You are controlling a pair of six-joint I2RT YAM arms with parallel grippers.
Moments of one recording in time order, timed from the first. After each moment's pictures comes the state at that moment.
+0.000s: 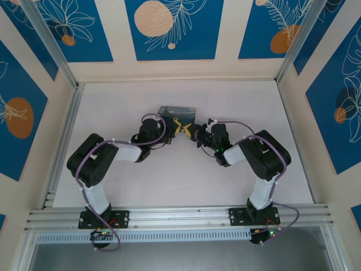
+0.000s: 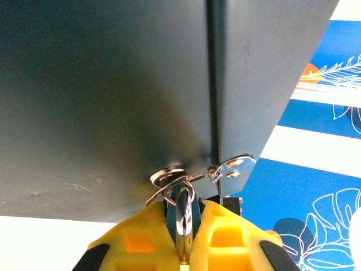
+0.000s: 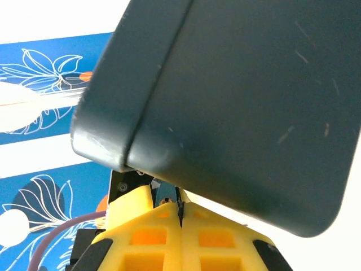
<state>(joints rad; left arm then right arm) -0.61 1.80 0.77 0.76 0.26 -1.57 0.50 1.82 0.59 1.03 -0.35 1.61</state>
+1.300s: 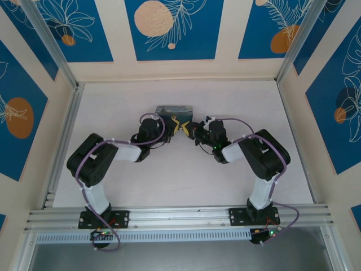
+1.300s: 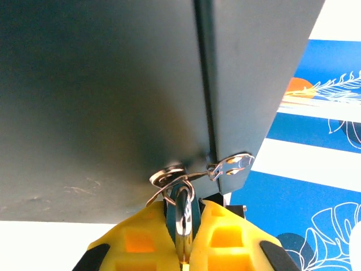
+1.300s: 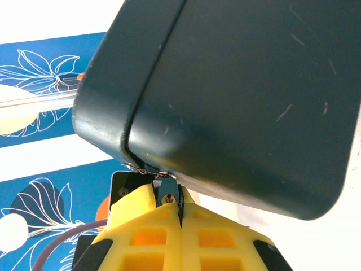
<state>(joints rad) -0.60 1.80 0.77 0.77 0.21 -1.57 0.50 1.82 0.65 0.96 -0.37 1.59</state>
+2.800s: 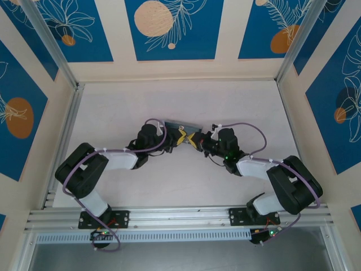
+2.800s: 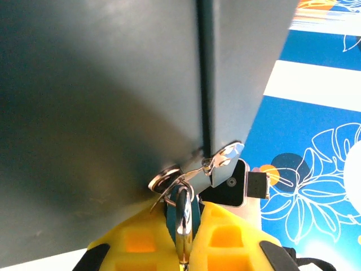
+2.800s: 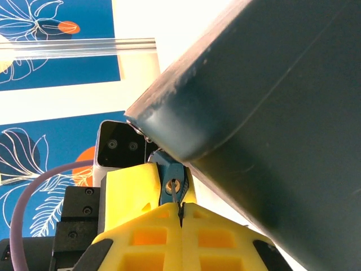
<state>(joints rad) -0.67 1.65 0.67 0.70 0.39 -1.56 0.53 1.39 0.44 0.64 -0.41 1.44</state>
